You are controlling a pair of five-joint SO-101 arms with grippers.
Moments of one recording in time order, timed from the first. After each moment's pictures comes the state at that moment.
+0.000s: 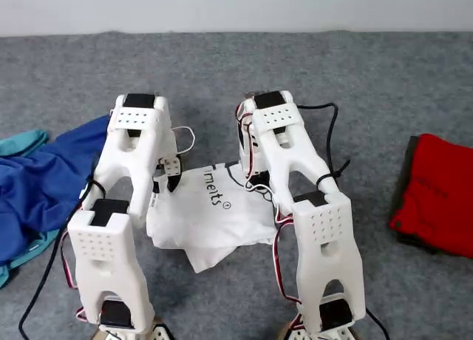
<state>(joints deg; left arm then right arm) 0.5 31.7 -12.7 96.7 26.4 -19.3 46.4 -33.6 95.6 -8.1</state>
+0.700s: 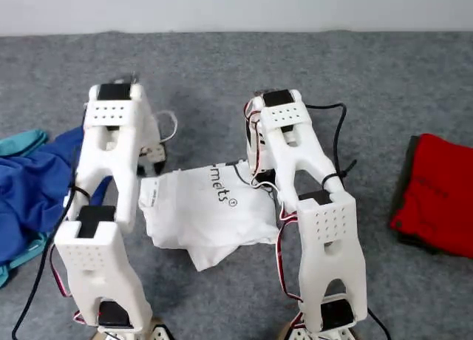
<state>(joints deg) -2.1 25.3 -18.0 98.3 24.3 -17.2 46.4 -33.6 94.7 -8.1</state>
